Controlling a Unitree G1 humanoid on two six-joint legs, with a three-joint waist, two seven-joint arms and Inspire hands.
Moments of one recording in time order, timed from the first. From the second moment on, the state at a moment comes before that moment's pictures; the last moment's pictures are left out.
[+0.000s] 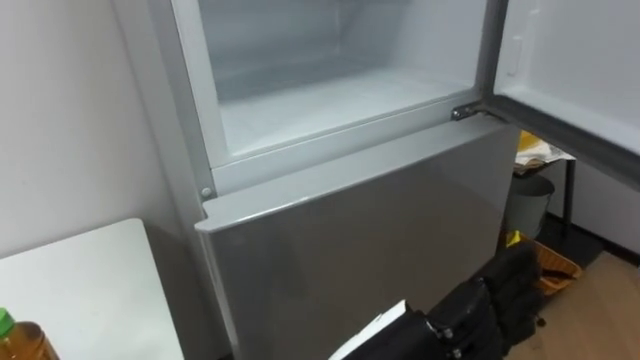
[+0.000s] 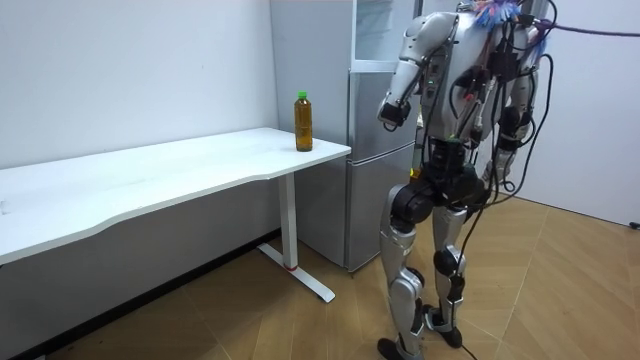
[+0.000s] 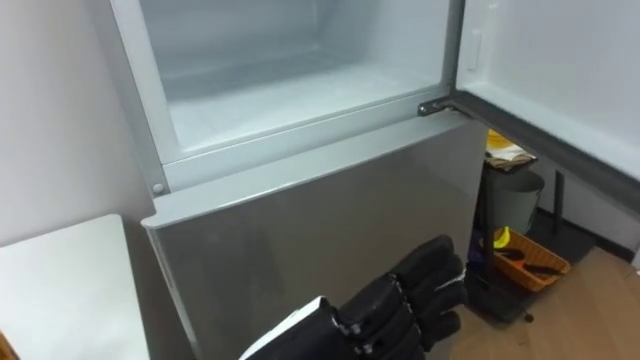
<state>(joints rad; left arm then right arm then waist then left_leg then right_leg) -0.04 0.27 -0.54 -0.37 -0.63 0.00 -0.48 0.07 -0.28 0.12 1.24 0.60 -0.06 0.25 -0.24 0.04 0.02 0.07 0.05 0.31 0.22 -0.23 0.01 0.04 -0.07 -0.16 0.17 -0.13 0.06</state>
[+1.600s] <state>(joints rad) 0.33 0.17 0.29 -0.14 -0.16 -0.24 0.29 0.21 -0.22 -0.03 1.24 0.50 -0.11 0.22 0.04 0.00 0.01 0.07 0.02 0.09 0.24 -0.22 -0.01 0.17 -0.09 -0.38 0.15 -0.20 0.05</state>
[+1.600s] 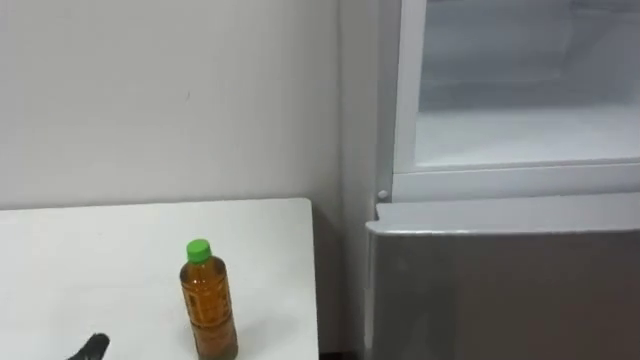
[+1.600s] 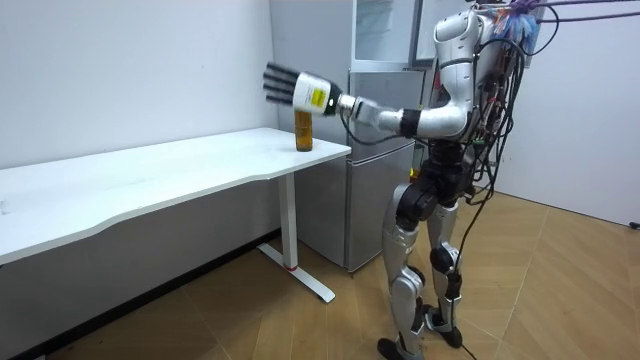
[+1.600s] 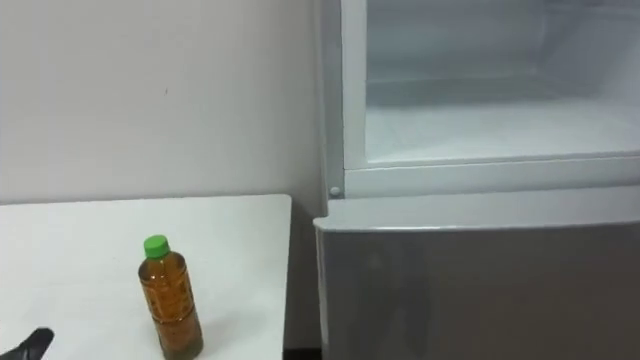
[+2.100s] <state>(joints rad) 0.37 0.17 0.11 0.86 -0.20 -0.23 0.25 0.23 -0.22 -0.06 1.24 0.46 -0.11 0.23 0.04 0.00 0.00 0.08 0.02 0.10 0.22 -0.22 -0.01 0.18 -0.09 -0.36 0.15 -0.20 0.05</state>
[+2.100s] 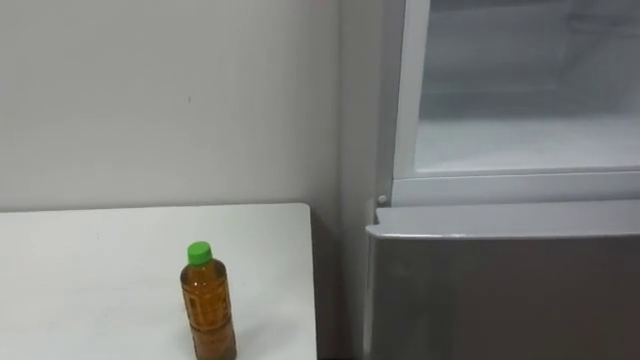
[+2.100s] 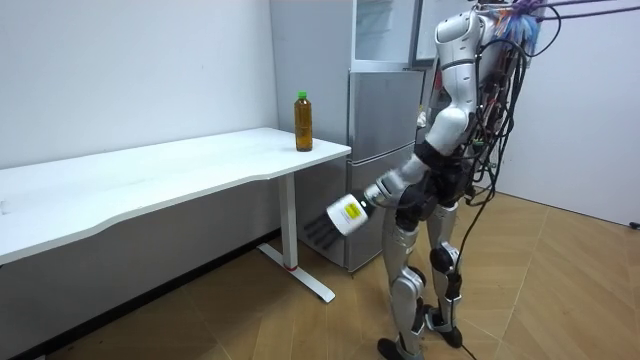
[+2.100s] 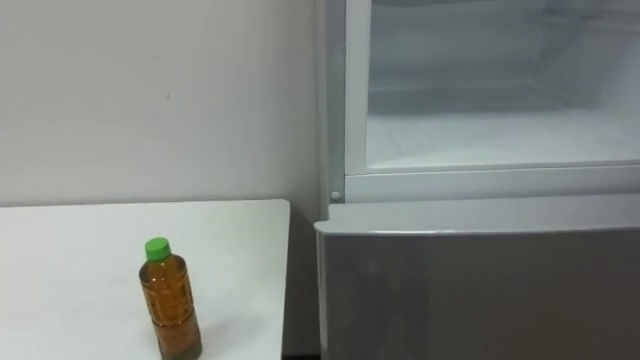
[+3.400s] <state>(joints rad) 0.29 0.19 0.02 1.16 -0.01 -0.01 -0.02 0.23 -0.23 0.06 0.59 0.43 -0.04 0.35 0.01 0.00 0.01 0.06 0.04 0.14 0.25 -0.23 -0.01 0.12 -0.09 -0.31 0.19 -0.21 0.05</state>
